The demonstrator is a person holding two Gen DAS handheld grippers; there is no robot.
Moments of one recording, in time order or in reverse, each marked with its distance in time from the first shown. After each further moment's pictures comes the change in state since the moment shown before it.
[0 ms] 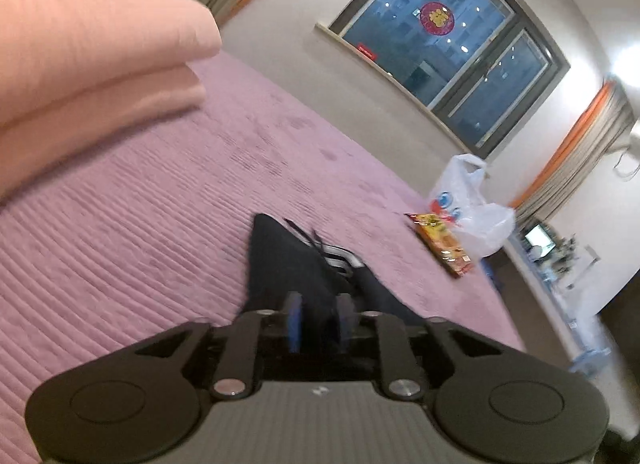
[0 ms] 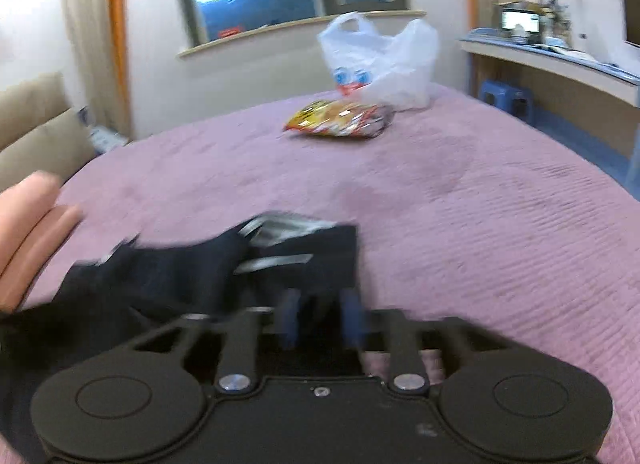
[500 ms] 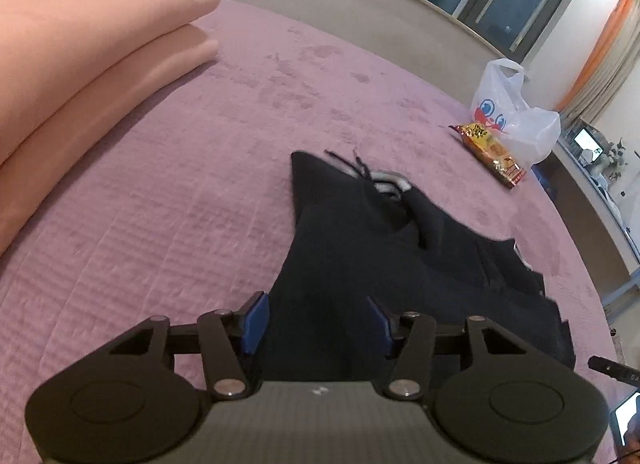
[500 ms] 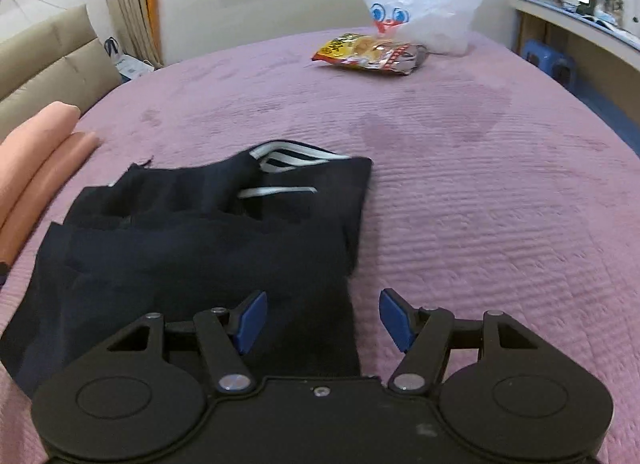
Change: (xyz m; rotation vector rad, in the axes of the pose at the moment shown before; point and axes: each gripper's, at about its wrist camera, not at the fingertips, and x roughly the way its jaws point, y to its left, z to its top) left arm 0.022 -0.015 0.016 0.139 0.251 0.159; right arm 0.028 -0.007 -0.002 -0.133 0.253 0.132
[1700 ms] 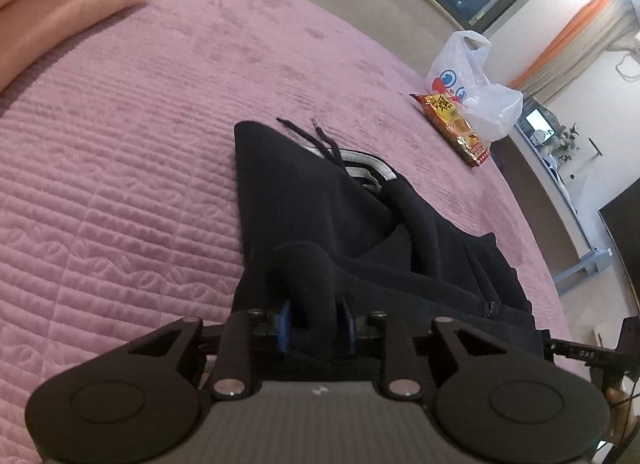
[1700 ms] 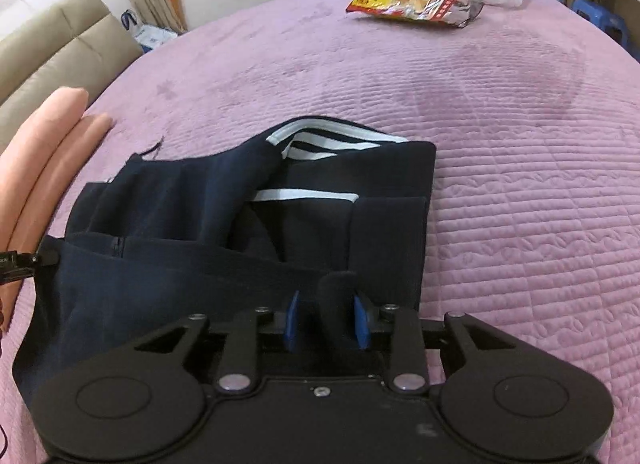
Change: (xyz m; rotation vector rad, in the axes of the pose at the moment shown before) left arm 0.106 0.022 0.029 -0.008 0.133 -0.229; right arm 0.090 0.002 0.037 -0.004 0.163 0.129
